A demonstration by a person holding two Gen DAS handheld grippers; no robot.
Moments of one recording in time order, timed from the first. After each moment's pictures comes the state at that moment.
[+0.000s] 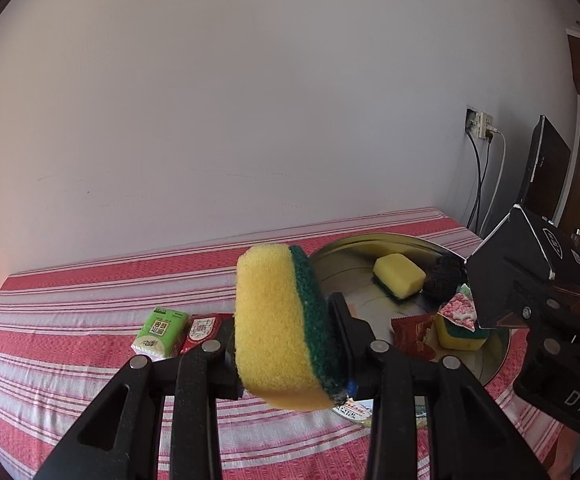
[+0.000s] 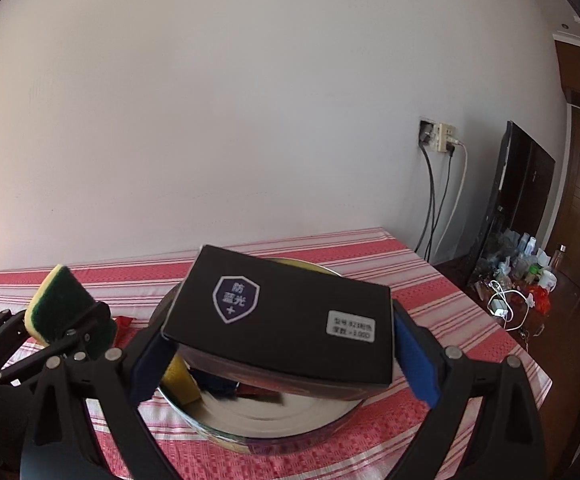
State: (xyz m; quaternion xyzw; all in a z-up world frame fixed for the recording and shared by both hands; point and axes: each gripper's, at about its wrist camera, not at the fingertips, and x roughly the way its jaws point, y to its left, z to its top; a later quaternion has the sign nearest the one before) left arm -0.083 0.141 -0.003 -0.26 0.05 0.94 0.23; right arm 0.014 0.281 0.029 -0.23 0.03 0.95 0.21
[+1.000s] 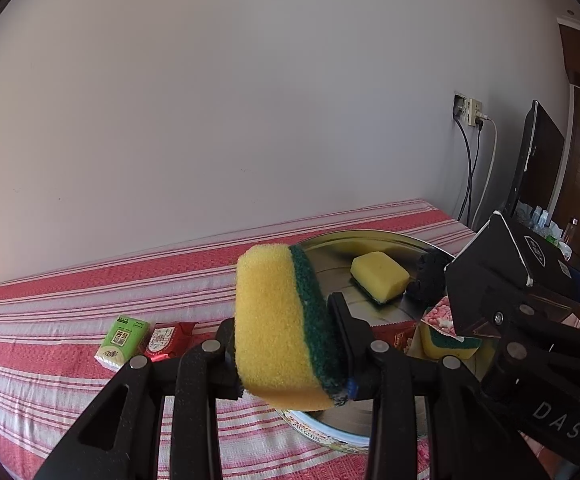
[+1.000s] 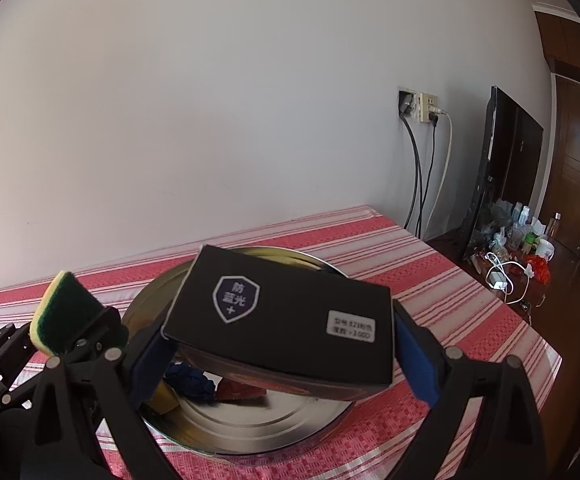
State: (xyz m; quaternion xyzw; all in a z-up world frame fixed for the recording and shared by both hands) left arm -0.084 0.178 -0.013 -0.26 0.06 0.93 0.24; right arm 0.000 0.311 0.012 -0.25 0.07 0.94 0.23
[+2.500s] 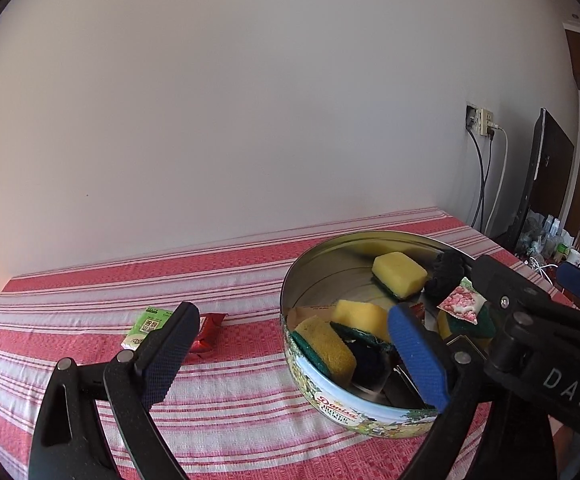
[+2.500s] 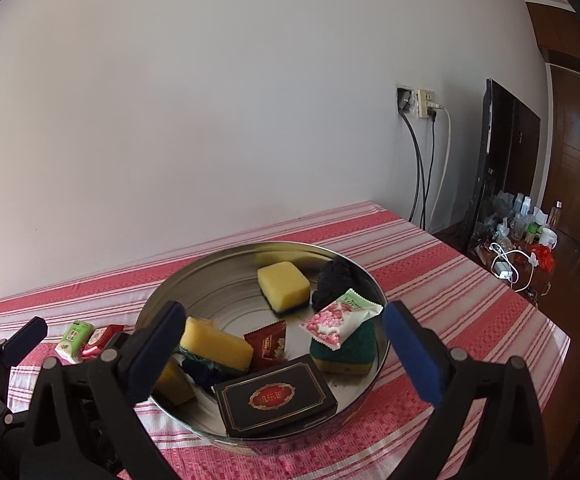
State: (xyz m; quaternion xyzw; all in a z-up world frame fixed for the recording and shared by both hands) left arm -0.066 0.153 -0.018 -0.24 0.05 0.95 0.21; right arm 0.011 0.292 0.011 -0.24 0.09 0.94 0.23
